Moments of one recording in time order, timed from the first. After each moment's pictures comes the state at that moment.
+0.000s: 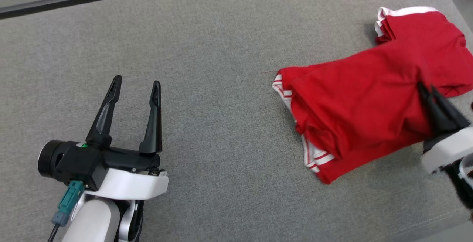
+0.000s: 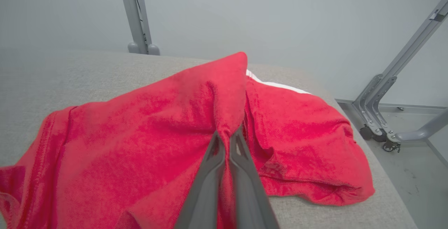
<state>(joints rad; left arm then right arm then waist) -0.19 0.20 -0.27 -0.12 -0.27 0.13 -0.22 -0.28 -0.44 0.20 0.20 0.41 0.13 0.02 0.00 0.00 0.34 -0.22</state>
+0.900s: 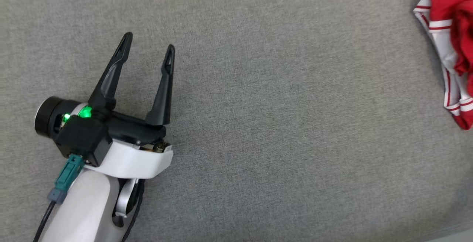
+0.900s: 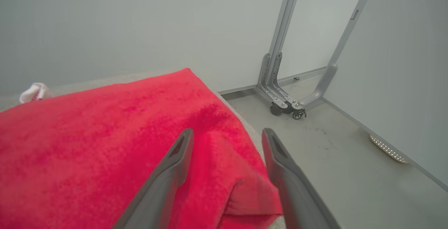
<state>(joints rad) -0.37 0.23 -0.32 -0.13 -0.24 0.07 -0.21 -0.64 -0.54 -0.17 0.75 0.49 0.13 -0.21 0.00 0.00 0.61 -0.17</state>
